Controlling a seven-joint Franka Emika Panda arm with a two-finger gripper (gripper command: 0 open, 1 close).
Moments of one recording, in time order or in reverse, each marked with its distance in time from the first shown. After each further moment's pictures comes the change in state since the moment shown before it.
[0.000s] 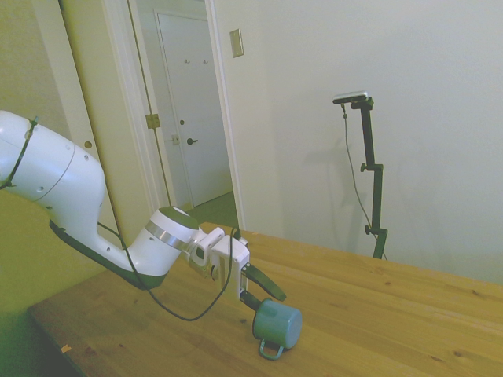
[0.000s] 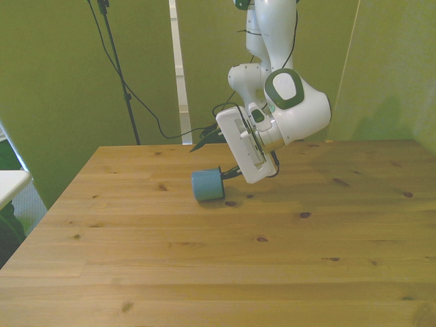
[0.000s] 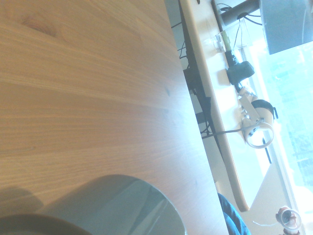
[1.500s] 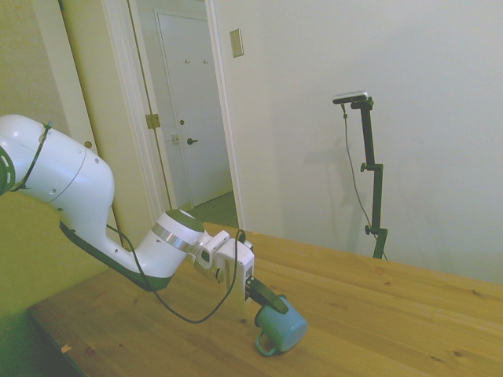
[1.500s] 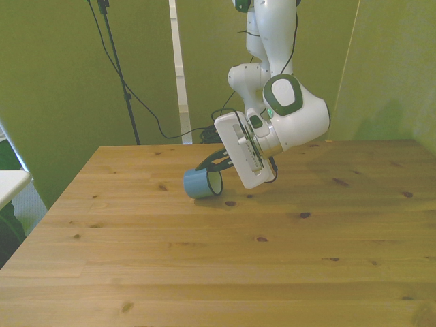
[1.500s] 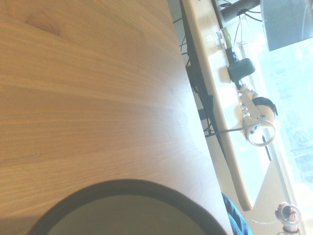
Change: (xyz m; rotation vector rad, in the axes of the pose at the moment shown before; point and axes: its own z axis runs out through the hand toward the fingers) arm -0.001 -0.011 0.007 0.000 -0.011 0.013
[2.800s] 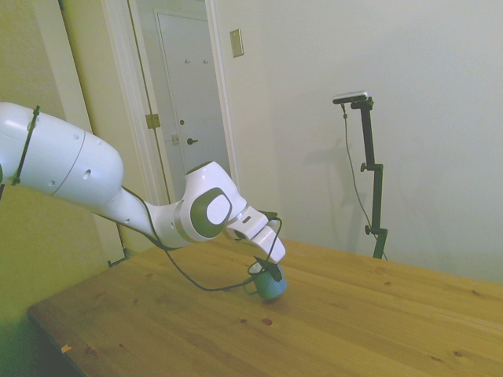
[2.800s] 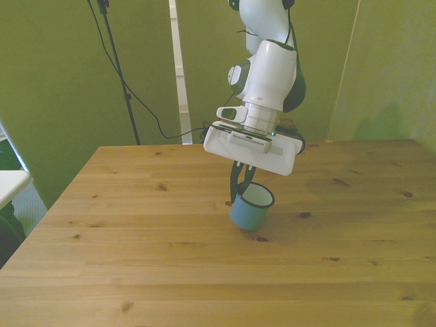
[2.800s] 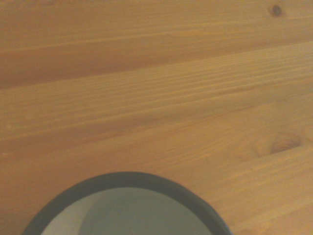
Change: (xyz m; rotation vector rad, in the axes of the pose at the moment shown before) arm 0.096 -0.026 -0.006 0.650 -0.674 0.243
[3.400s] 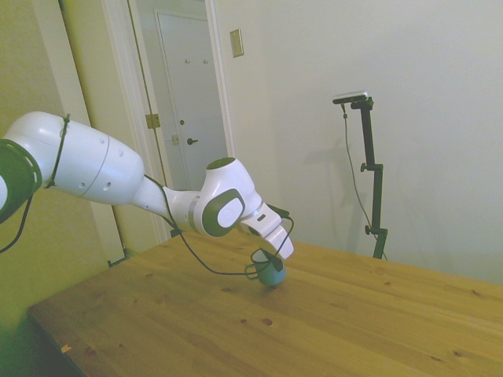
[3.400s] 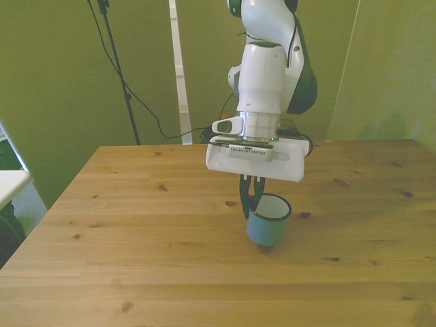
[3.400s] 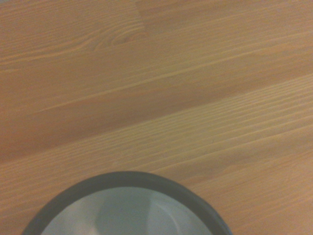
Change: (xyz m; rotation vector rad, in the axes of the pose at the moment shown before) arm 0.008 -0.037 0.024 0.081 -0.127 0.041
